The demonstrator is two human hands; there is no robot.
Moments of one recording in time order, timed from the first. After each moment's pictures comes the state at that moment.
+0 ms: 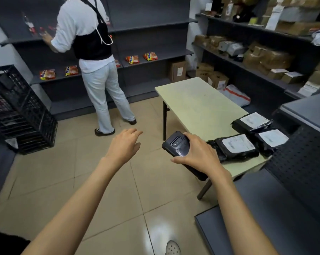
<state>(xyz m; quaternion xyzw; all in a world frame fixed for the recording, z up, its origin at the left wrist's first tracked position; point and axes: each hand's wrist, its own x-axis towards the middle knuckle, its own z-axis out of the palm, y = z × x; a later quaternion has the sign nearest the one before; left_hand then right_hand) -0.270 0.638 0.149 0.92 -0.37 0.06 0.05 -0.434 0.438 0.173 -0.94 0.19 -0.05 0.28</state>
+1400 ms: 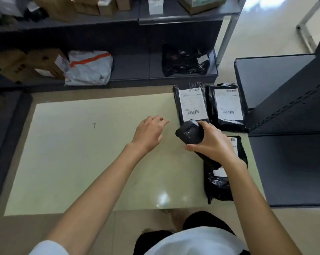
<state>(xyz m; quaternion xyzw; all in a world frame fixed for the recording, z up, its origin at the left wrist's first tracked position) 0.006 -0.028 0.008 0.50 -0.86 -0.11 -0.04 -0.204 0.044 0.044 -0.58 0.74 -0.07 0.33</state>
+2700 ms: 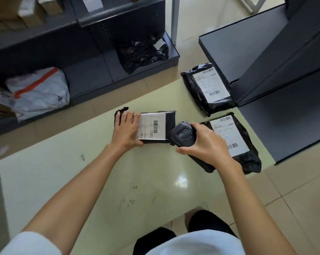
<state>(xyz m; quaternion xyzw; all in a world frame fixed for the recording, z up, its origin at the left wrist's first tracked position) 0.068 -0.142 -0.057 0.38 -0.92 -0.07 -0.09 -0.137 0.040 0.038 -0.44 0.83 -0.11 0.32</state>
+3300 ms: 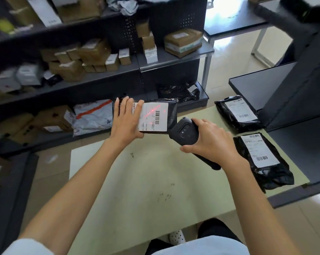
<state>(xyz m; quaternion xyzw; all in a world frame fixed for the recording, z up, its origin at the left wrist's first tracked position) 0.225 -0.124 0.099 0.43 -0.89 0.14 0.08 0.009 0.059 0.155 -0.58 0.79 -0.15 0.16</state>
